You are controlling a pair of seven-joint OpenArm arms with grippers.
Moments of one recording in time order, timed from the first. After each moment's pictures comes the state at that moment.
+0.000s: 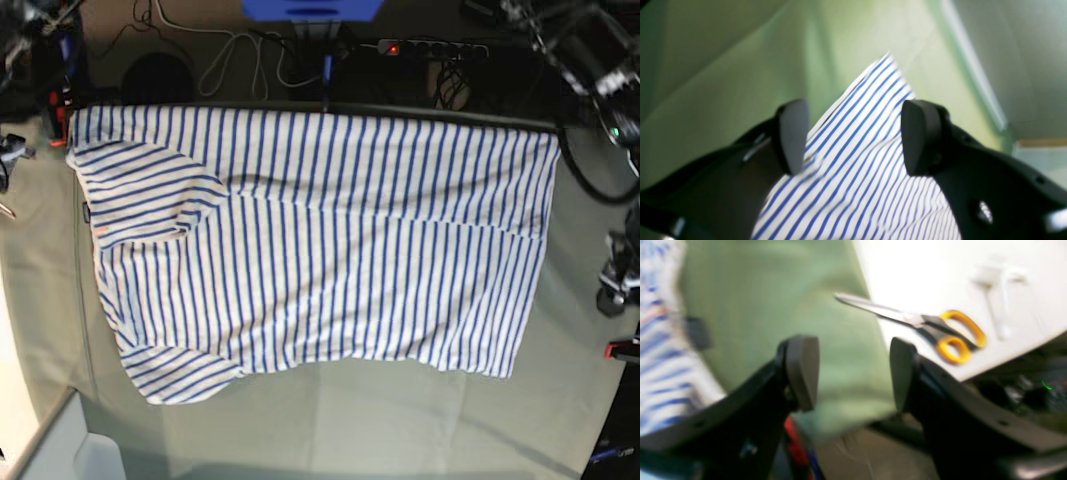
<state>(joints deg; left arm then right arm) -3.5 -12.2 -42.8 93.0 -42.9 0.1 54.8 -8.3 9.1 51.5 85.9 -5.8 31.4 -28.8</state>
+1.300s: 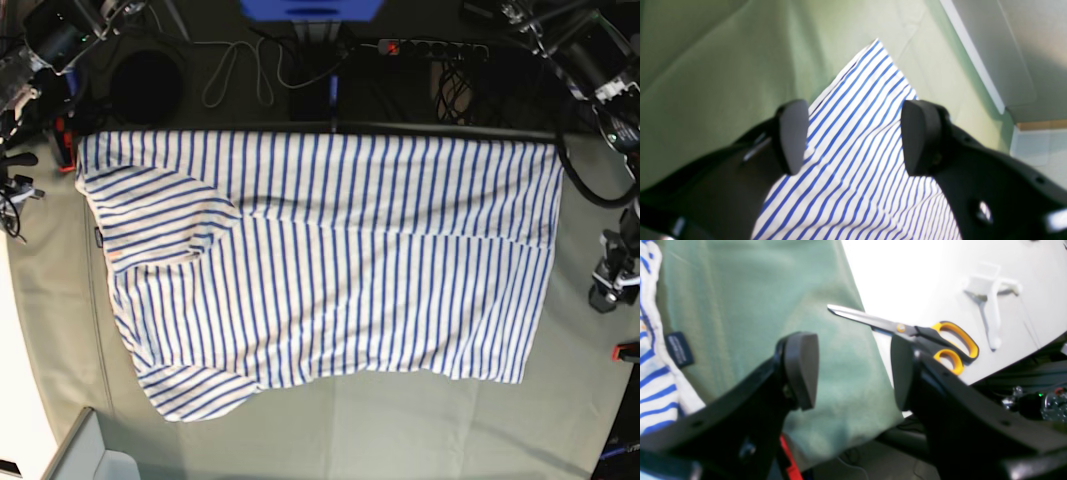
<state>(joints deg) -3.2 -12.1 -42.2 92.1 -41.8 0.2 55.7 0.1 6.6 54.6 83.0 -14.4 36.1 -23.3</state>
